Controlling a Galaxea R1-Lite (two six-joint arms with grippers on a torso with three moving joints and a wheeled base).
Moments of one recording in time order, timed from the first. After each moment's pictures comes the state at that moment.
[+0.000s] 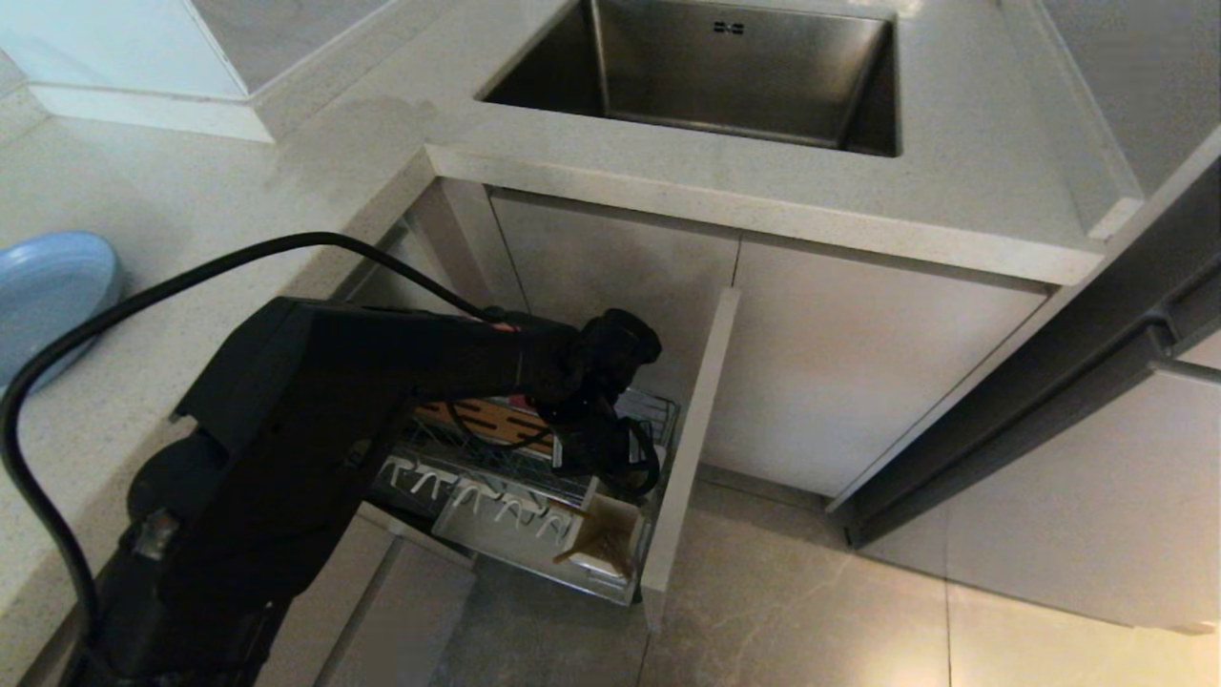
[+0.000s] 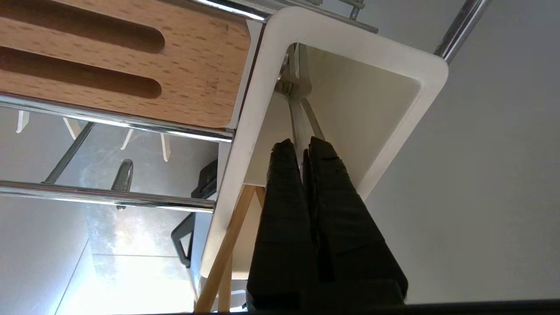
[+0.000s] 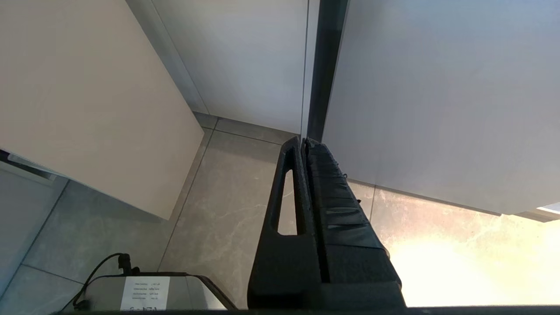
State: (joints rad) left arm -0.61 2.35 -1.93 0.63 0.15 -0.50; right arm 0.00 0.00 0.00 0.00 0.00 0.03
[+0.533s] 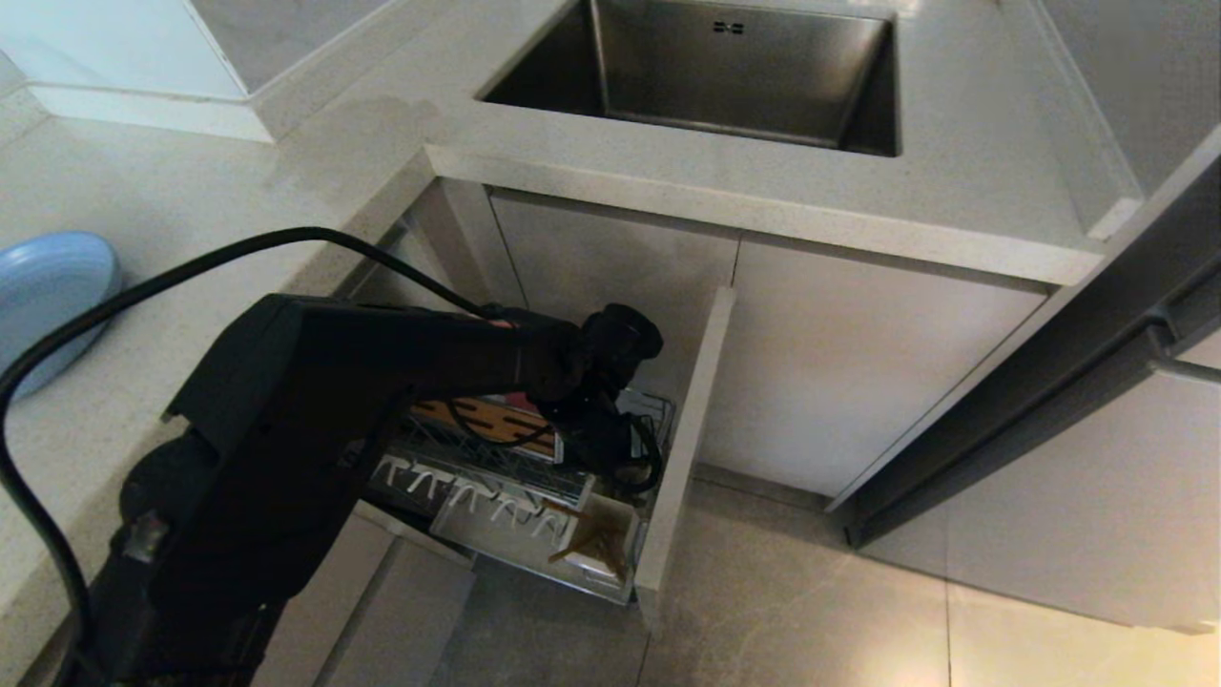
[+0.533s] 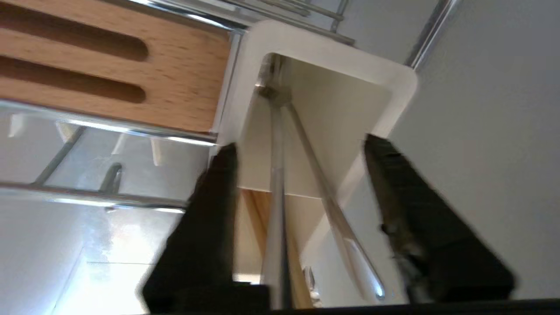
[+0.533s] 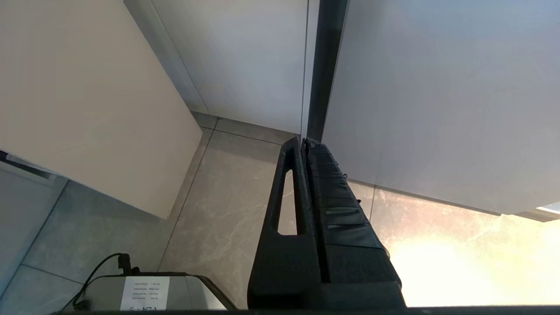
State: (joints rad) left arm -0.61 2.34 -1.93 0.62 0.17 -0.51; right arm 0.00 0.00 0.00 0.00 0.00 0.03
